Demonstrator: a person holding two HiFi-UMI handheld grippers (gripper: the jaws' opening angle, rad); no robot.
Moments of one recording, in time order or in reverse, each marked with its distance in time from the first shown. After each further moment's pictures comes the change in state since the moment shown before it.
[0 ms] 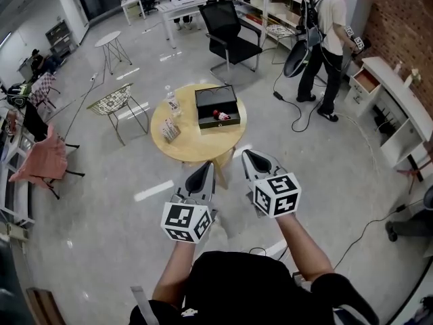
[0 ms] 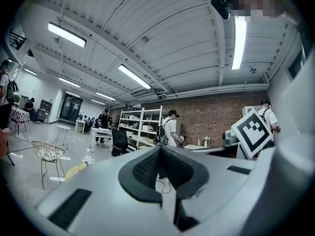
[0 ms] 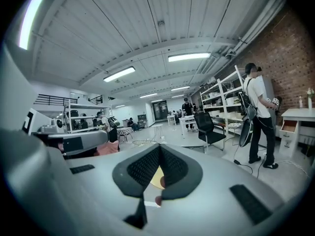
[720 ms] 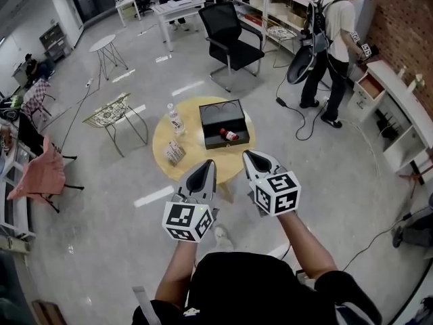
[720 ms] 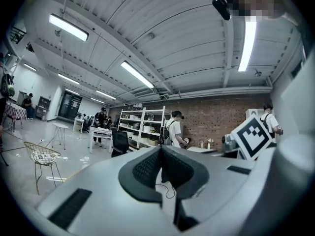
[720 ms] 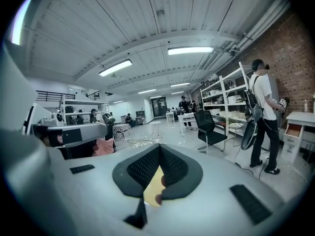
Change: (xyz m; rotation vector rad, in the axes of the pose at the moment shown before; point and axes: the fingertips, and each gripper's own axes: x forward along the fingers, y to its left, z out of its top) left arm 0.102 0.117 0.027 -0.025 -0.003 -0.015; right arm 0.145 -0.037 0.034 -0.019 0.050 -0.017
